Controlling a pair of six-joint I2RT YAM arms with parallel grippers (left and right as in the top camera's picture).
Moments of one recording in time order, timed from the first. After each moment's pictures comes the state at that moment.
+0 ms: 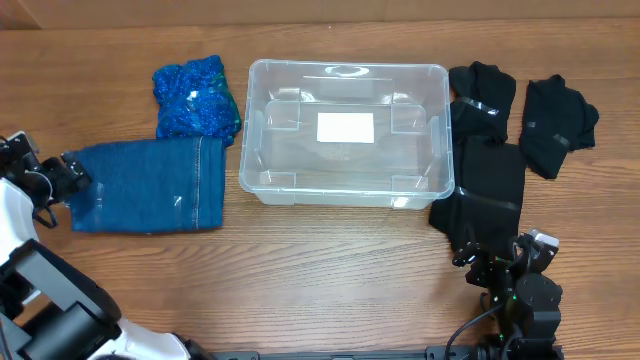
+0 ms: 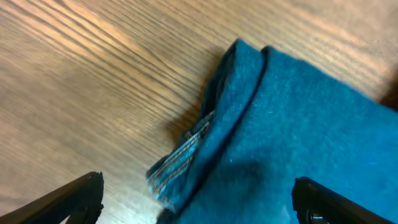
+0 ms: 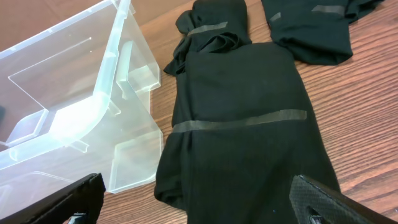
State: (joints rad) left arm 0.73 1.80 1.30 -0.63 0.16 0.10; right arm 0.01 0.01 0.18 -0.60 0.06 0.41
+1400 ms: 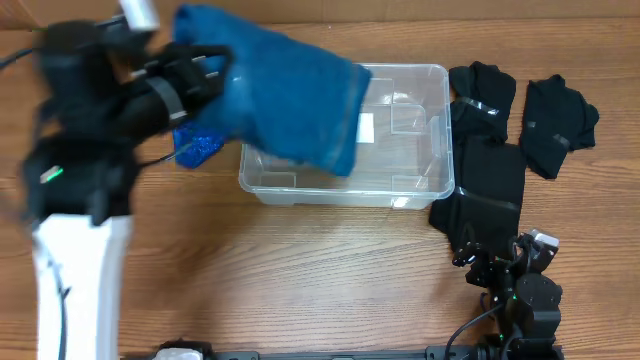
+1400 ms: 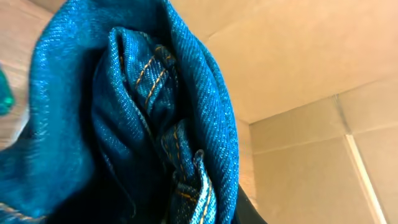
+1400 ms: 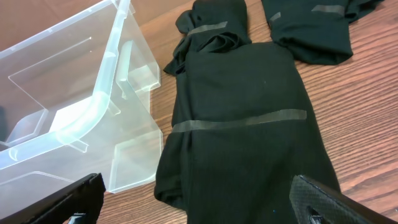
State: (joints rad) left arm -0.09 1.36 1.69 -0.77 0.44 -0.83; right arm 0.01 0.01 0.18 -0.60 0.06 0.41
